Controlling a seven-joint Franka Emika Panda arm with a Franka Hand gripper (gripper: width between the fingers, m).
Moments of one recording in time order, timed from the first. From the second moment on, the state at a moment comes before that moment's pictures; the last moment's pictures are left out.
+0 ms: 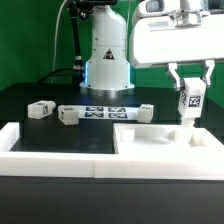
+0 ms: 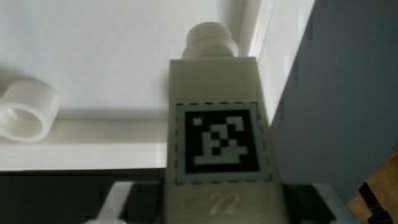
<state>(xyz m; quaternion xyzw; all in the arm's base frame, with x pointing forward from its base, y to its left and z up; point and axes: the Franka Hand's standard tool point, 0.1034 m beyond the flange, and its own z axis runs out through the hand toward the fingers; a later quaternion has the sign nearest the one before) 0.572 0.111 0.118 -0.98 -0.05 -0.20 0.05</state>
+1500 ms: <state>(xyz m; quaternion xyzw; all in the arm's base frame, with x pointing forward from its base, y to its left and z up) 0.619 0.115 0.100 -0.96 -0.05 -0.26 0.05</state>
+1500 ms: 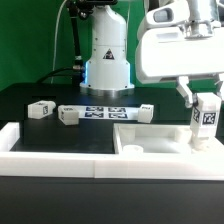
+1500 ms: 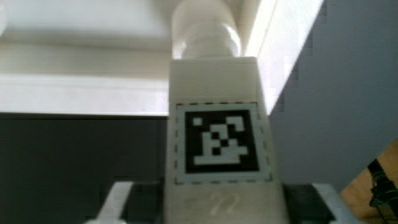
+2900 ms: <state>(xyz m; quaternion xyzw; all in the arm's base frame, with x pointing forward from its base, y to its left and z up) 0.605 0.118 0.079 -0.96 -0.05 -0.29 0.04</state>
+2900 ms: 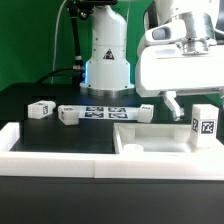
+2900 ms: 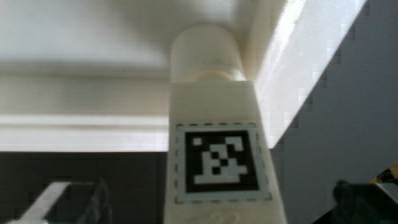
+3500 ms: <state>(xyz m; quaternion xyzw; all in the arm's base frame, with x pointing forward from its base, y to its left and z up) 0.608 0.120 0.094 -0.96 -0.05 -0.27 0.04</state>
